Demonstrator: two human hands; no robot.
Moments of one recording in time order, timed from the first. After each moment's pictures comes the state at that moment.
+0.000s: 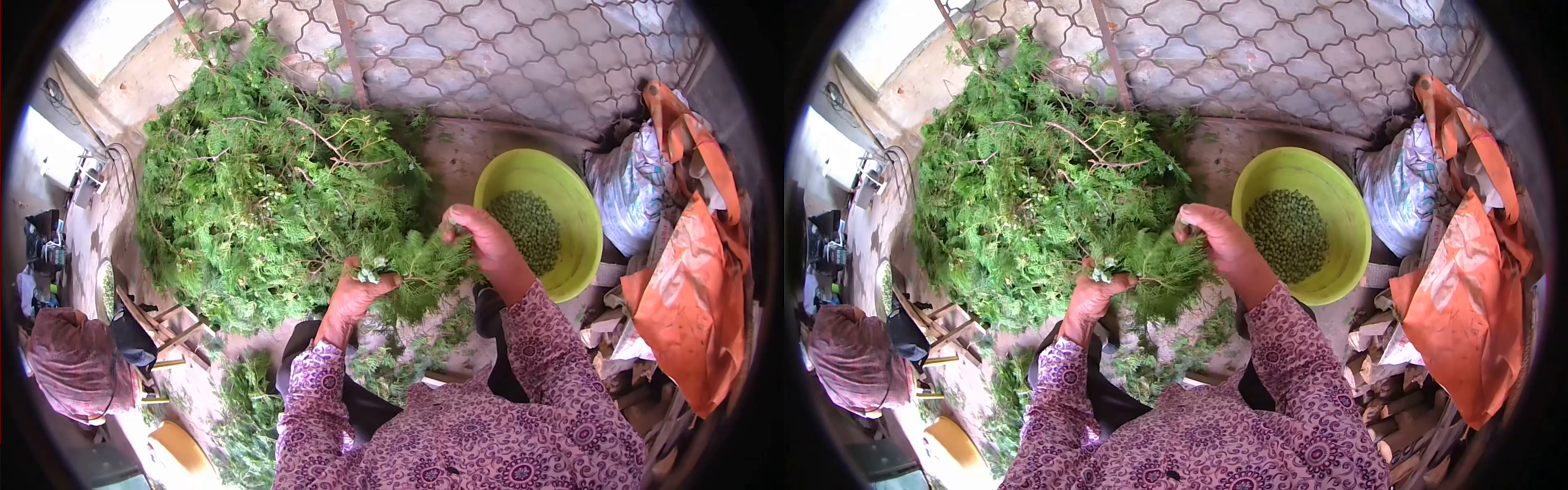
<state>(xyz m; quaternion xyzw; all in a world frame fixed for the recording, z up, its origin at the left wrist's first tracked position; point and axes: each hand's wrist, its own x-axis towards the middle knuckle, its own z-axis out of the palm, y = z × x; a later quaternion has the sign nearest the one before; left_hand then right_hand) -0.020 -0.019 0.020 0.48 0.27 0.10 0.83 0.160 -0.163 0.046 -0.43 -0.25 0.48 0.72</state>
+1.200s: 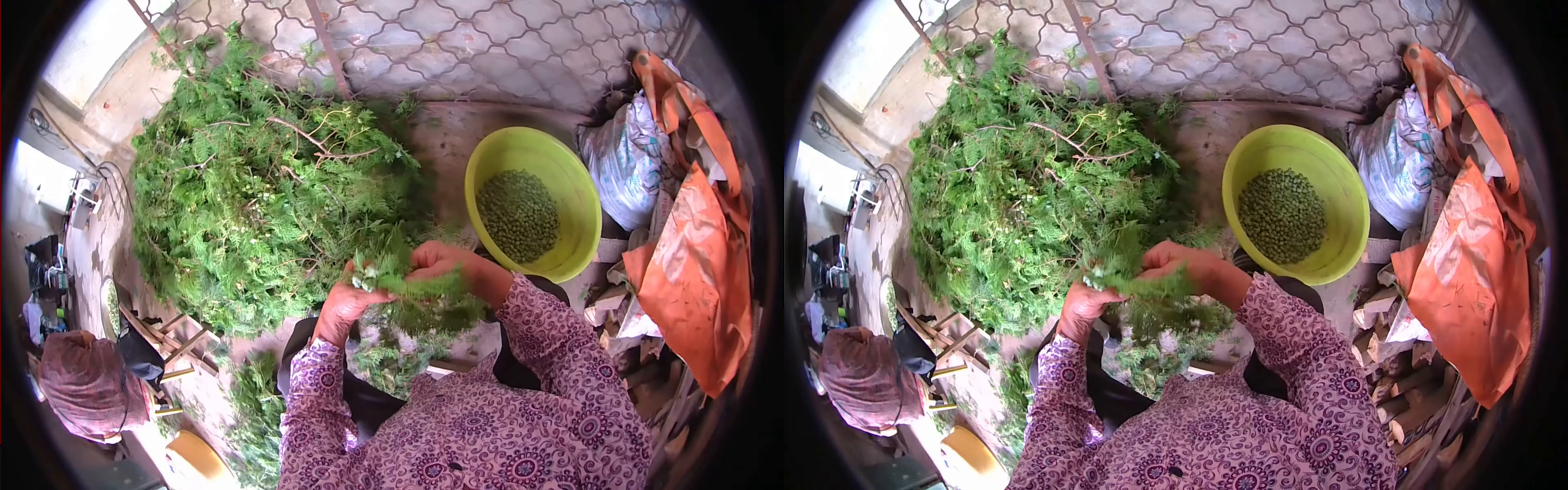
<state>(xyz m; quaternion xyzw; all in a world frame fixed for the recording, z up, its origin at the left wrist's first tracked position) -0.030 -0.012 -0.015 0.48 0.23 -0.02 0.85 0.127 -0.168 0.022 -0.39 -0.30 0.66 0.57</state>
